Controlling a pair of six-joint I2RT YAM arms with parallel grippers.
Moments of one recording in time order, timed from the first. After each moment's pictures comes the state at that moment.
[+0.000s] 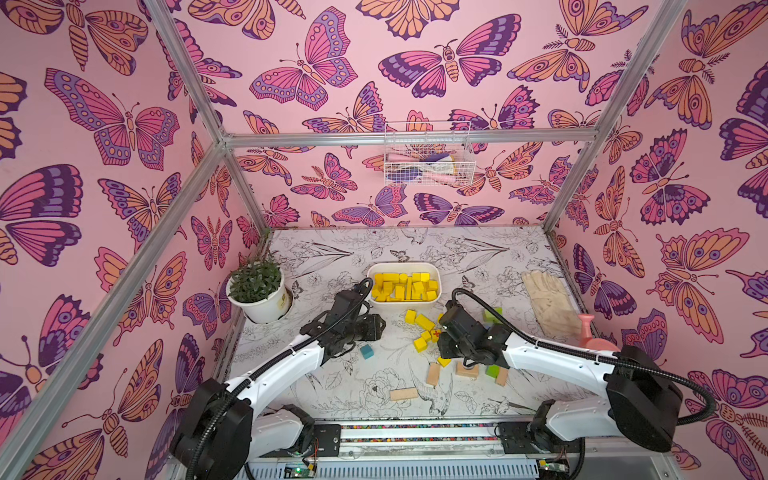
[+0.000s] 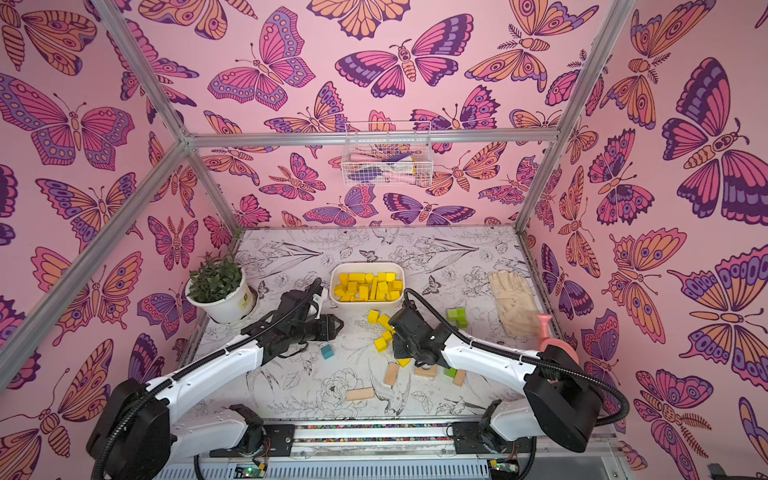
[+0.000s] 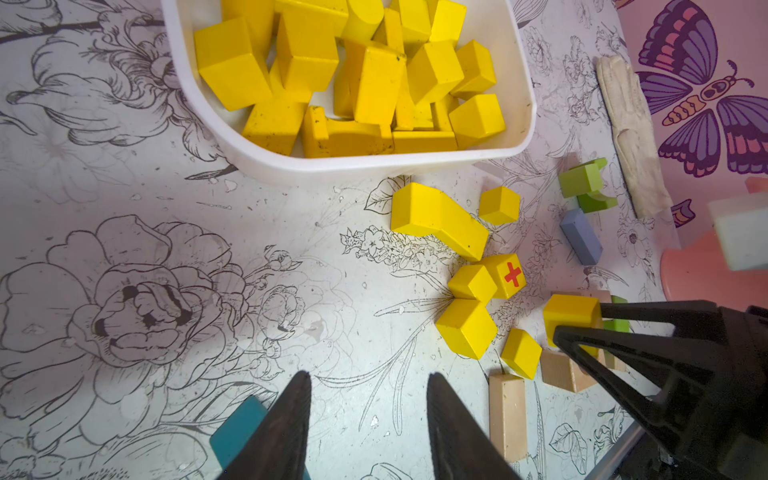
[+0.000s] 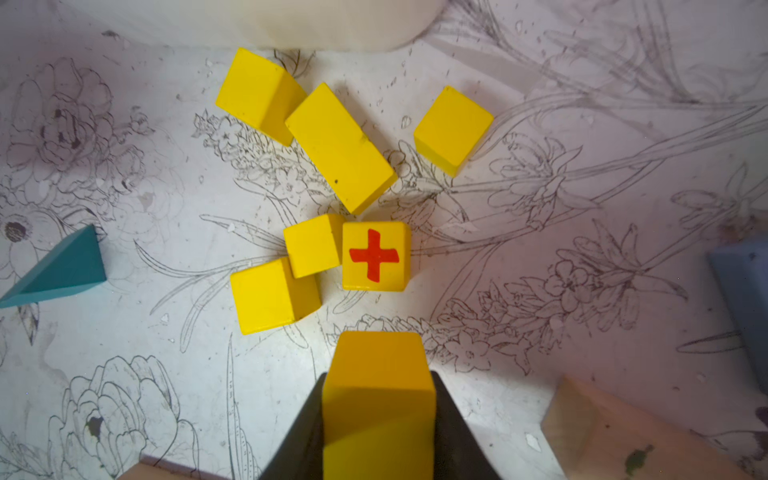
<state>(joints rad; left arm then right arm) -0.52 1.21 0.66 -0.26 0.19 -0.50 0.86 1.38 0.77 -0.44 0.16 0.69</state>
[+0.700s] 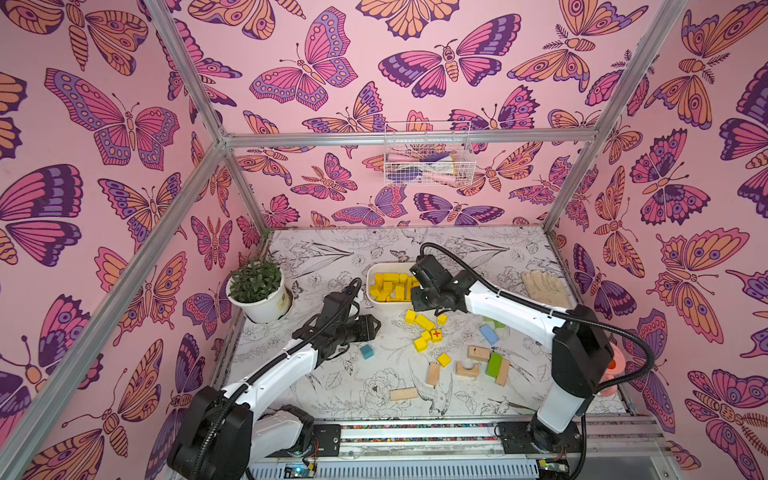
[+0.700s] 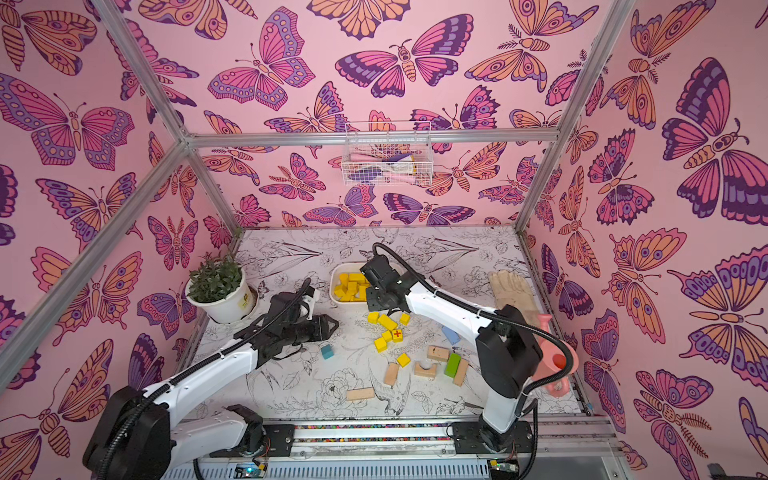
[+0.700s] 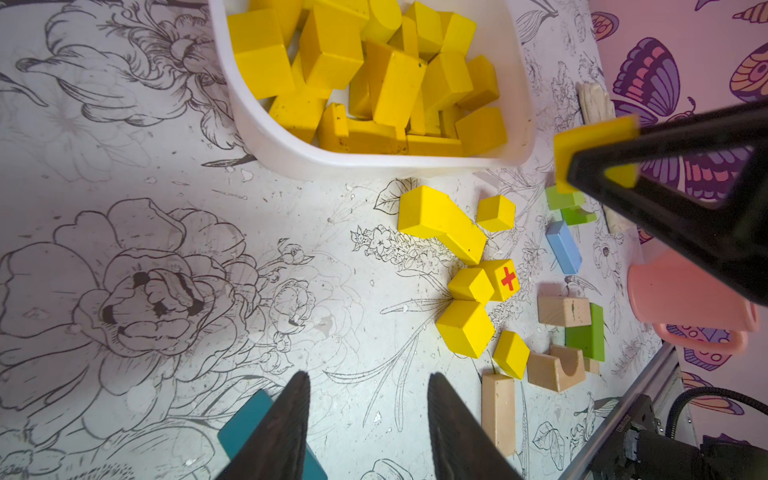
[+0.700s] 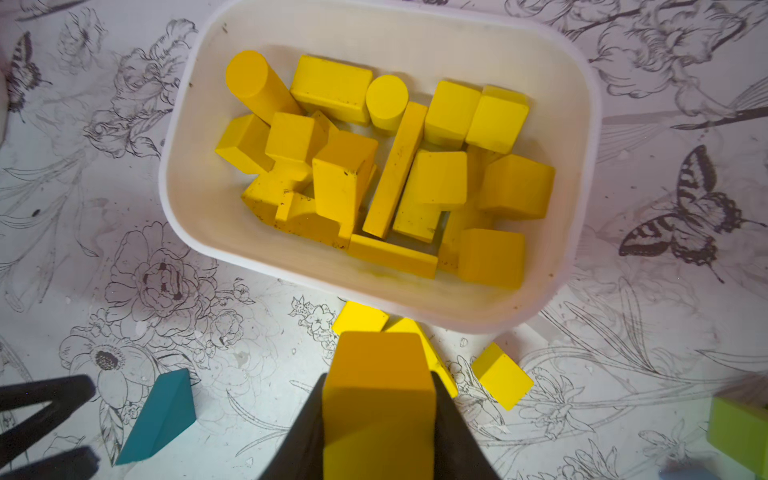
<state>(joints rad) -0.44 1.18 0.60 -0.21 0.29 -0.52 0.78 1.81 1.44 -0.66 0.16 0.50</state>
